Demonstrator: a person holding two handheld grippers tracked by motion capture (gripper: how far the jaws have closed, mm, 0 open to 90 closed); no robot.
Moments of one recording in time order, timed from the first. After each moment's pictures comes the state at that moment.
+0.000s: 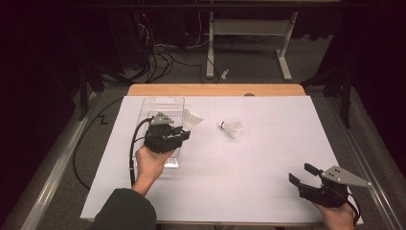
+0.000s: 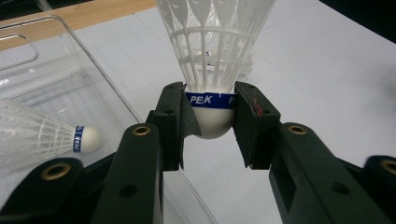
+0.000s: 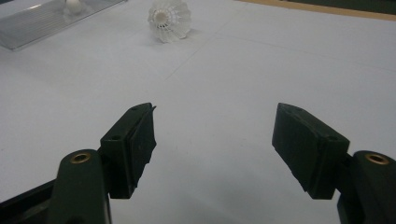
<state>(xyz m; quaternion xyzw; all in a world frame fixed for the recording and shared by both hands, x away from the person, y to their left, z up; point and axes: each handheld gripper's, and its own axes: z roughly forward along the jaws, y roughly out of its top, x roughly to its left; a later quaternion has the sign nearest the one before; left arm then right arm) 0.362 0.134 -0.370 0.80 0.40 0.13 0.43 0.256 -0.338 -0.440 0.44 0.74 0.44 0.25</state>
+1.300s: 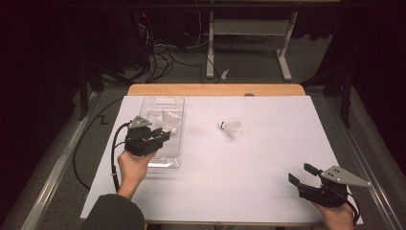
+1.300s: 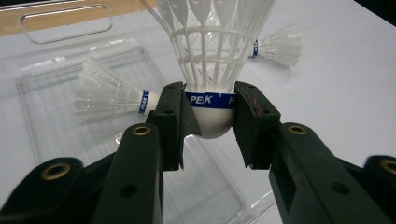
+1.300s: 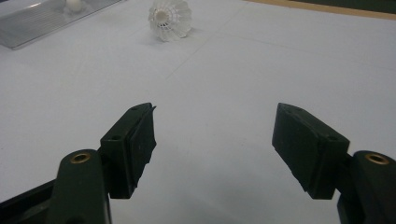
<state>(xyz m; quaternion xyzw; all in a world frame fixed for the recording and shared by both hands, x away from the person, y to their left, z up) 0.356 0.185 -0.383 0.77 0.46 0.15 0.42 0.256 -0.337 -0.440 0.44 0.74 0.44 0.25</state>
